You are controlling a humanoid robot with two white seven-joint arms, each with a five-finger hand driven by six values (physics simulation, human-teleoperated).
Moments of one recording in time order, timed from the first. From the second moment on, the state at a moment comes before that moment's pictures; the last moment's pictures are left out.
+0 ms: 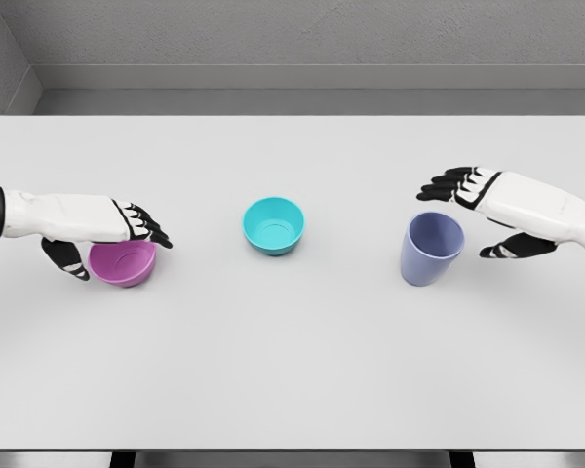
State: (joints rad) left arm -0.87 1.02 -1.03 -1.48 -0.17 -0.61 -0.61; right arm -0.35 -1.04 0.49 -1.65 0.19 -0.61 0.25
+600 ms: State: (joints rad) left arm -0.86 0.98 -1.04 -1.41 -0.17 -0.61 -0.61; right arm -0.36 -1.02 0.53 -1.65 0.19 -0.61 0.25
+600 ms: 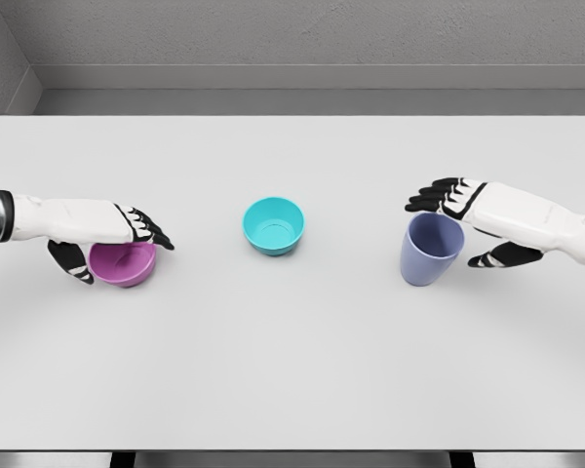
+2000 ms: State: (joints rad) left arm -0.85 0.96 -1.05 -1.38 -0.18 -0.61 -0.61; right arm -0.41 -0.97 0.64 -1.61 0.19 -0.61 0.25
